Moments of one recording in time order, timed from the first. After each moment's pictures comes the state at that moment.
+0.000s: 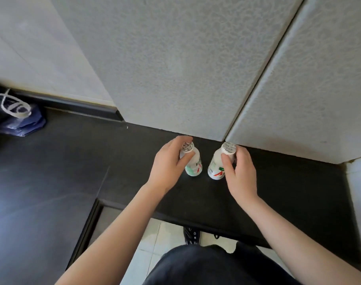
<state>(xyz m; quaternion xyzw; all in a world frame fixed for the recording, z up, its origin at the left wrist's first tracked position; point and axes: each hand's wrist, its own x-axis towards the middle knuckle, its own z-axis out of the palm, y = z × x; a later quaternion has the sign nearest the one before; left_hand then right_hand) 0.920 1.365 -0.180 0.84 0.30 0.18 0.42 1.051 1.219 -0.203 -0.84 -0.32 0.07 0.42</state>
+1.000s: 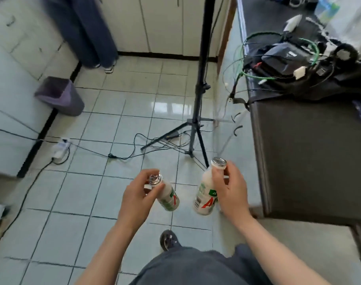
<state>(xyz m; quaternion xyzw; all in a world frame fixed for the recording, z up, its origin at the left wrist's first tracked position) 0.320 1.071 -0.195 0.28 0.80 0.46 0.26 0.476 1.229 -0.186 -0.41 -0.73 0.47 0.26</state>
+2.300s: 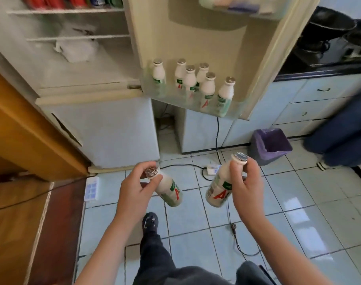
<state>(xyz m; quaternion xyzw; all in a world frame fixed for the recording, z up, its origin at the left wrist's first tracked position) -0.068 0.665 -0.165 -0.22 0.80 0.53 -0.20 -0.176 0.876 -0.152 0.08 -0.79 0.60 0.01</state>
